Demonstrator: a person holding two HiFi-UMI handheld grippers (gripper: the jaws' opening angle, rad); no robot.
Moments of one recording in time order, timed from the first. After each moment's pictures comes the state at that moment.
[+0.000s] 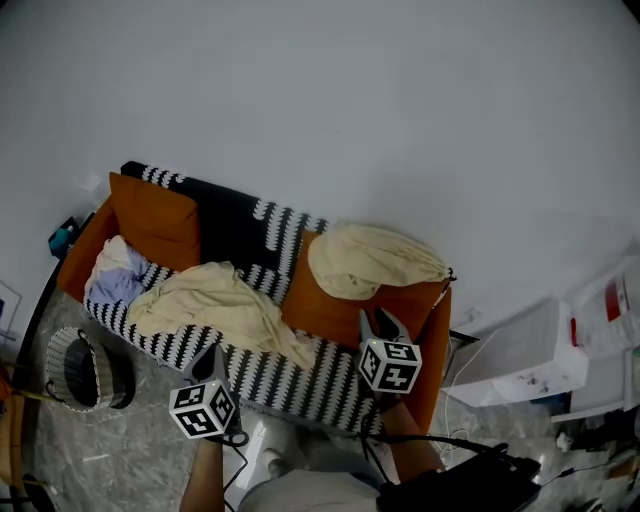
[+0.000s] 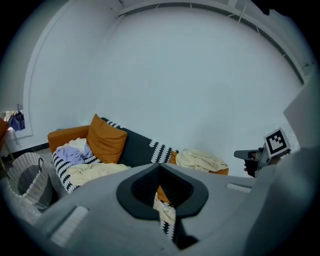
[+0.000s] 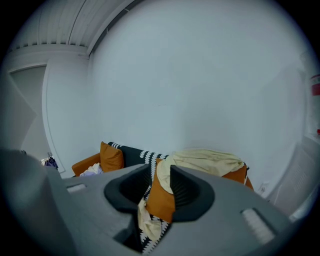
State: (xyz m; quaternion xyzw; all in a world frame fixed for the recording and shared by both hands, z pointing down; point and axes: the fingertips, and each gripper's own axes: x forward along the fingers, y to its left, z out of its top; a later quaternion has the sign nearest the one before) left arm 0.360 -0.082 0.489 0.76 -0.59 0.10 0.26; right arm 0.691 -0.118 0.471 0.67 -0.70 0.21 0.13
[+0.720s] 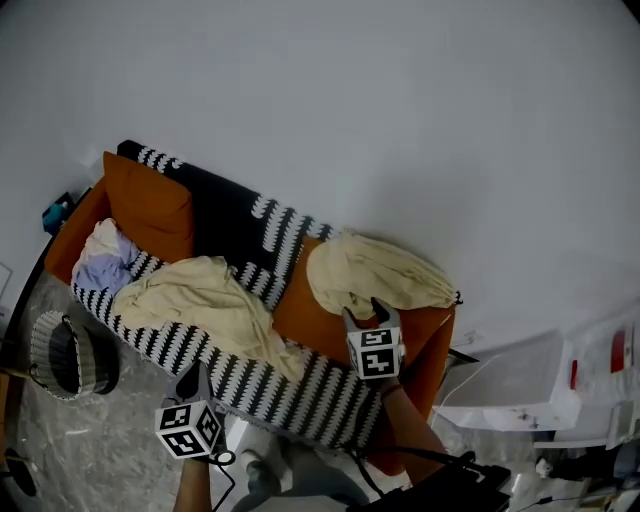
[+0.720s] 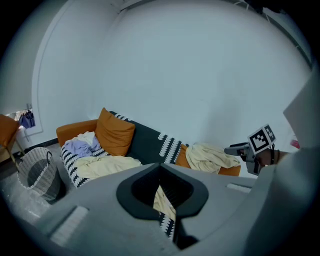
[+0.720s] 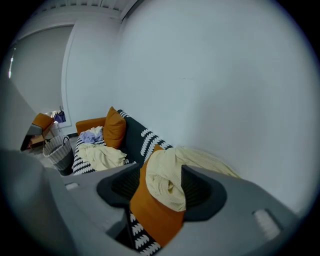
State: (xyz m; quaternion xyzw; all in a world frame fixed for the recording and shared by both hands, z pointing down) left arm 0.363 -0.104 0.528 0.71 -0.63 0.14 0.29; right arm 0.700 -0.228 0.542 0.57 -0.74 0.14 0.32
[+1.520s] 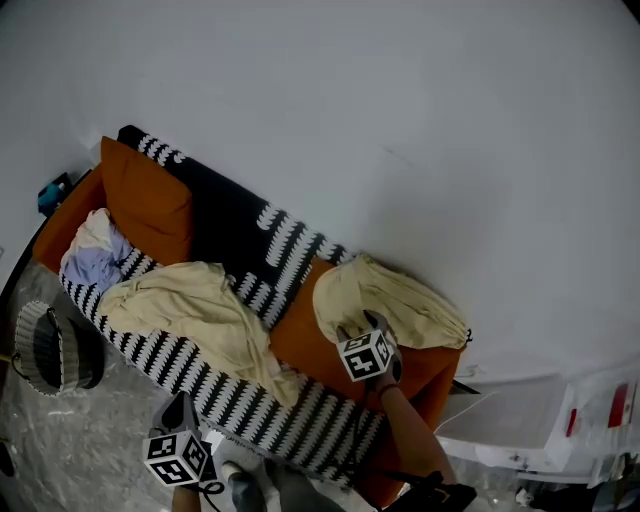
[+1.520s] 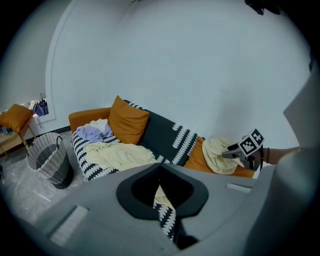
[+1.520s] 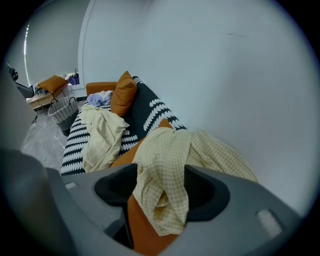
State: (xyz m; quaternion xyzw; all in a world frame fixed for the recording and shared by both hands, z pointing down) left arm 0.336 -0.116 0.594 0.65 -0.66 0.15 0.34; right arm 0.695 -0.313 0.663 0.45 -0.74 0.10 0.48
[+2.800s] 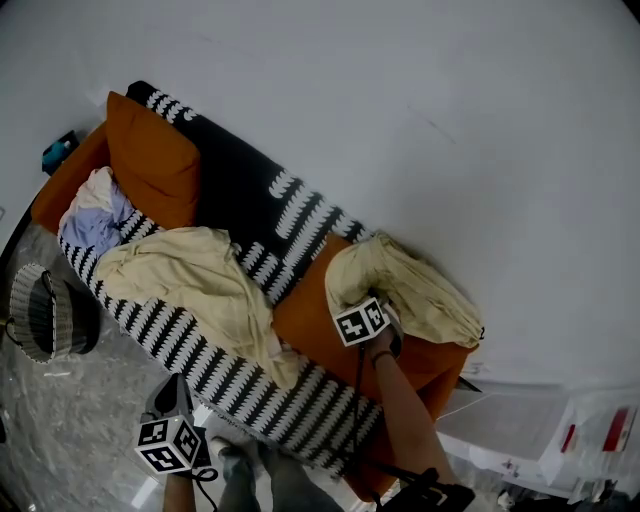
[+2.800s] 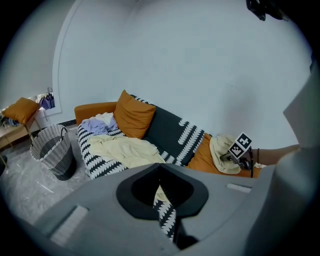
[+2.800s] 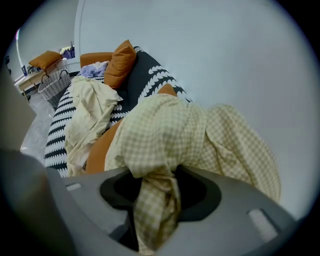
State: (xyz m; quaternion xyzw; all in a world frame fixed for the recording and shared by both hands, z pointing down) left arm 0.335 -0.113 0.629 0.62 -0.68 0.15 0.36; right arm 0.713 -0.353 0.750 0.43 -0.68 0.10 0.59
